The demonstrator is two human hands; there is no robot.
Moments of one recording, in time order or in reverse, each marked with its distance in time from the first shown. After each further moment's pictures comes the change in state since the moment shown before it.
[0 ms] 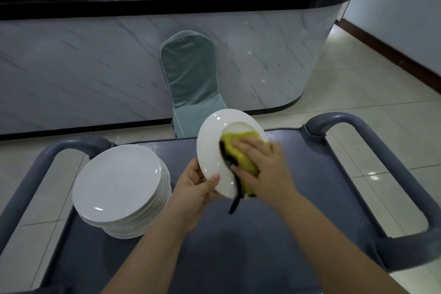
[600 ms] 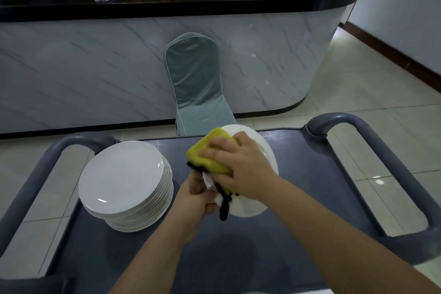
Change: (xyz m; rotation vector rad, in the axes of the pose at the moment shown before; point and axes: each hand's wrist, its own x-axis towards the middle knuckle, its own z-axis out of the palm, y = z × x) left_hand -0.022 -0.017 -0.001 0.153 0.075 -0.042; right_hand 0.025 -0.035 0.001 -0.089 -0.213 -0.456
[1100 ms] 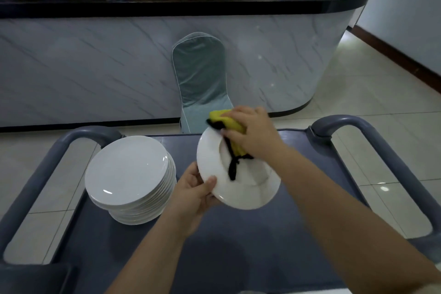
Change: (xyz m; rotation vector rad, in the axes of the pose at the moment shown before) left_hand -0.012 0.012 0.003 -0.211 -0.020 0.049; right_hand 0.032 0.045 -0.007 0.095 0.044 0.391
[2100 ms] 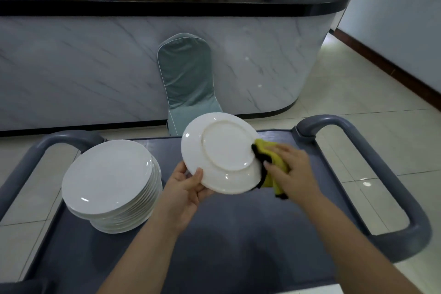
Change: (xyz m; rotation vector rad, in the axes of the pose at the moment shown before) left_hand 0.026 -0.007 0.003 -0.167 0.027 -0.051; right_hand -0.113 0.064 -0.024 0.173 0.157 0.219
